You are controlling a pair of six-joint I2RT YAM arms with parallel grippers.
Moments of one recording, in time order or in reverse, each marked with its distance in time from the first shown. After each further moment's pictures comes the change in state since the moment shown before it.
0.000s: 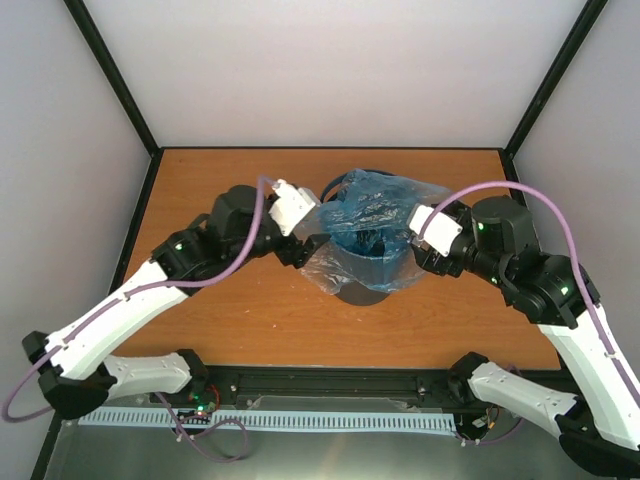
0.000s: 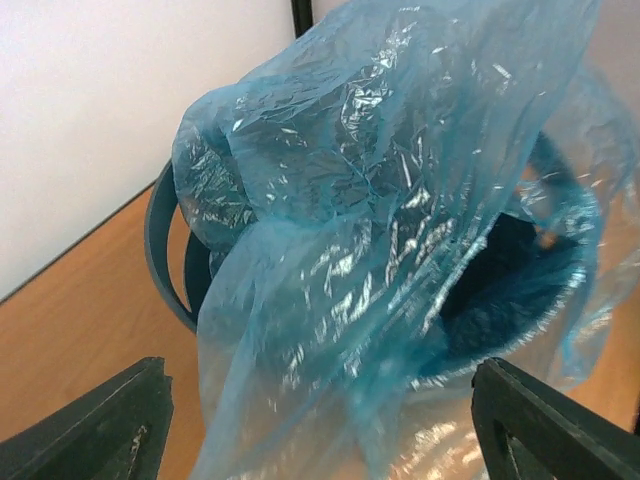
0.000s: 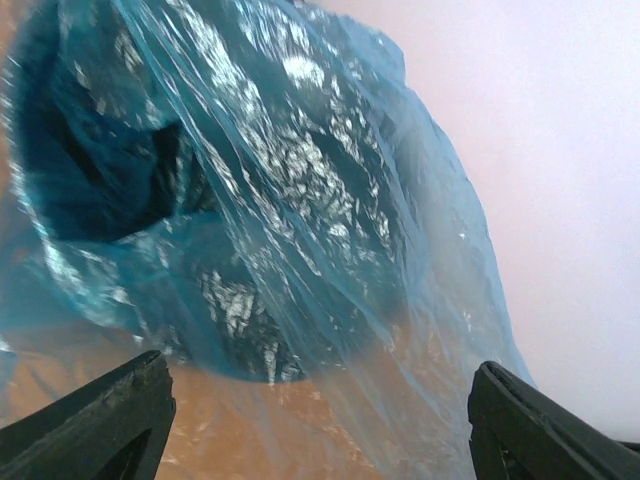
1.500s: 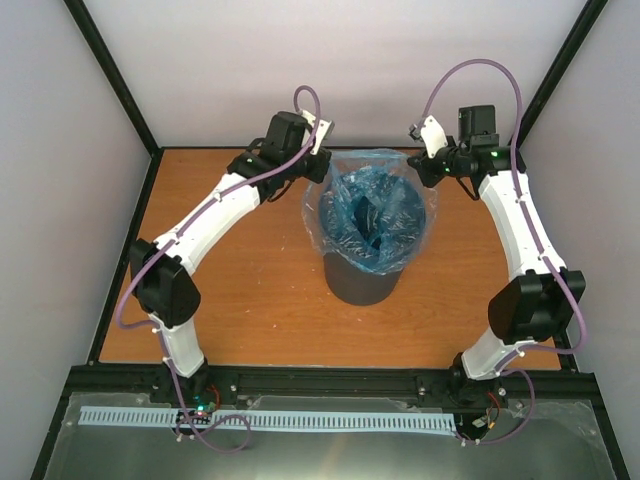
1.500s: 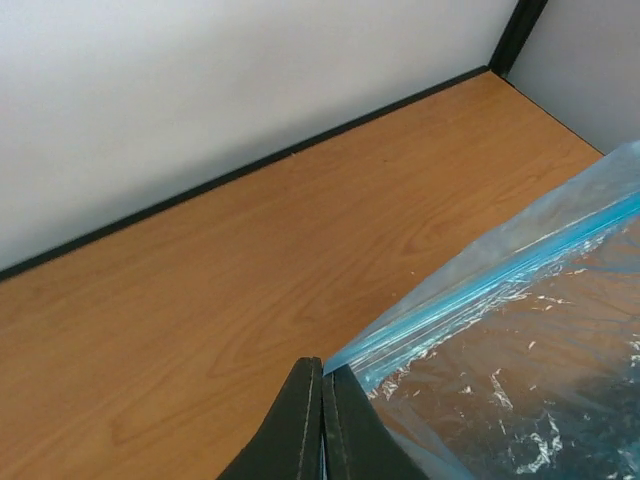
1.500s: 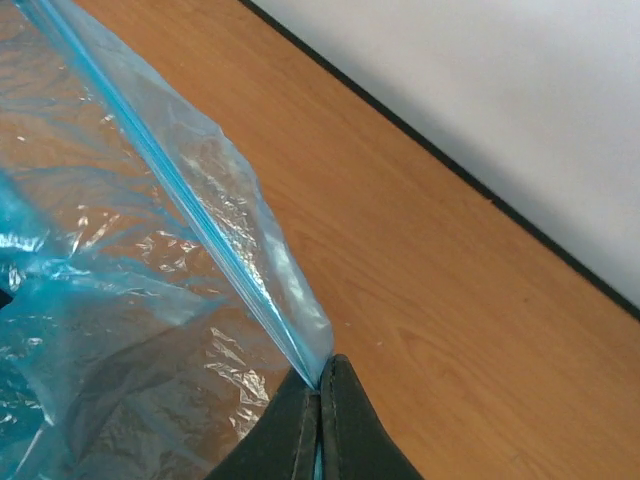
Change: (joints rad) left arm 0.287 0.709 0.518 0.088 -0.022 -0.109; right arm -0.515 0.733 0.291 0.257 -0.513 0.187
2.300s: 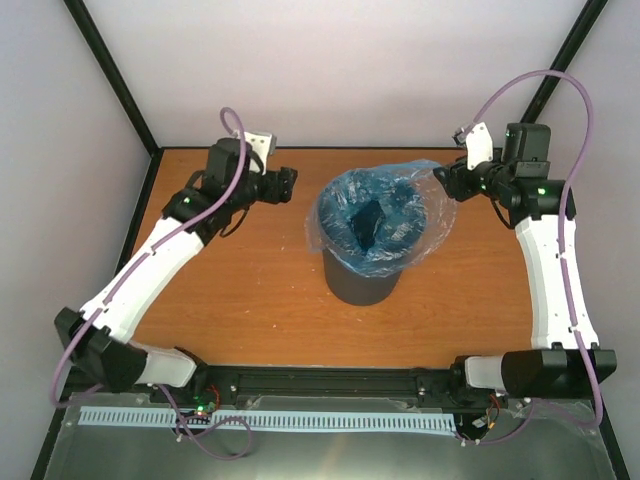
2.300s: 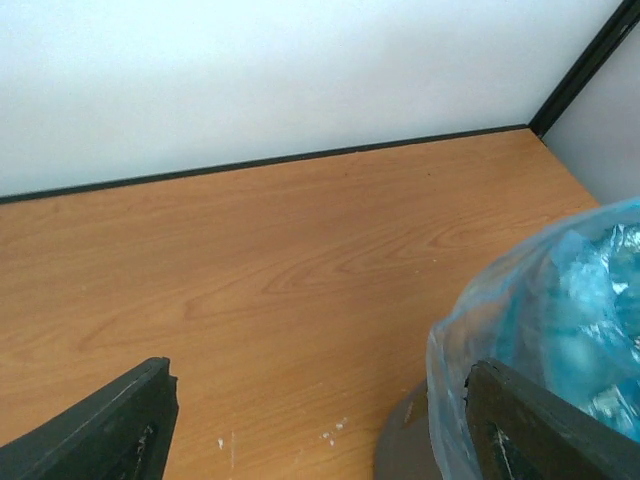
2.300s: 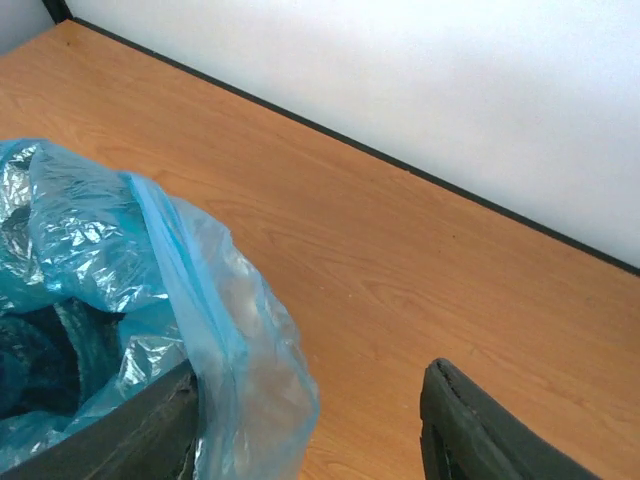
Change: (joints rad) left arm 0.047 -0.415 -0.330 -0.051 -0.077 -0.182; right arm -0.112 -0.288 -0.126 -0.063 0.028 0.194
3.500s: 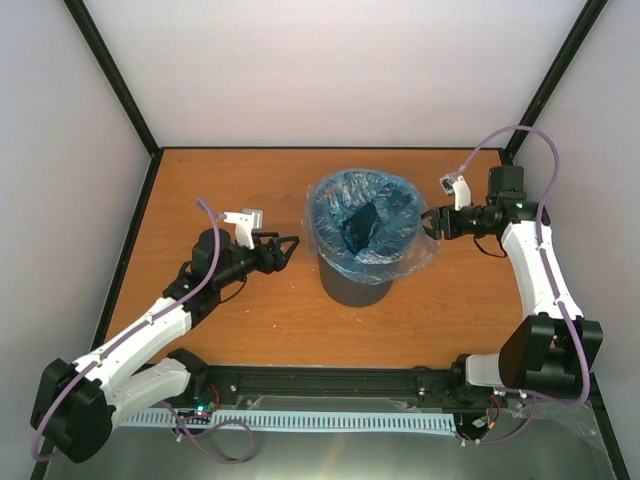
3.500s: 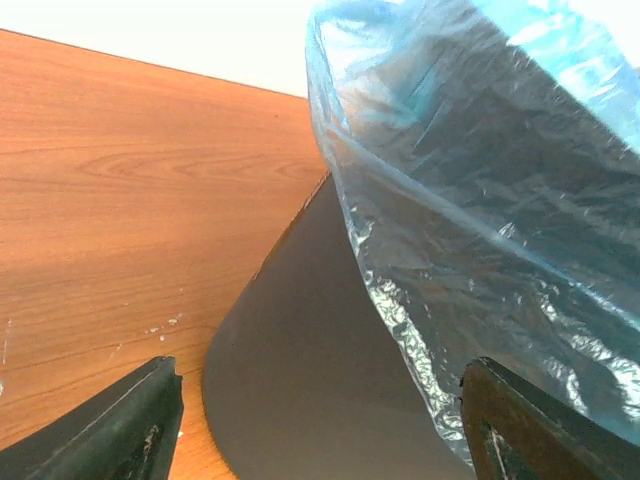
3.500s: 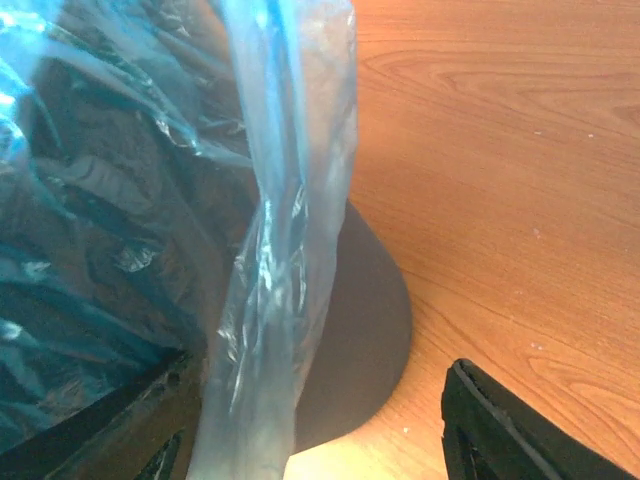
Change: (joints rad) left arm 0.008 -0.438 -0.927 0.702 0.360 -0.303; right arm -0.090 0.008 -0.388 0.011 -0.391 0.054
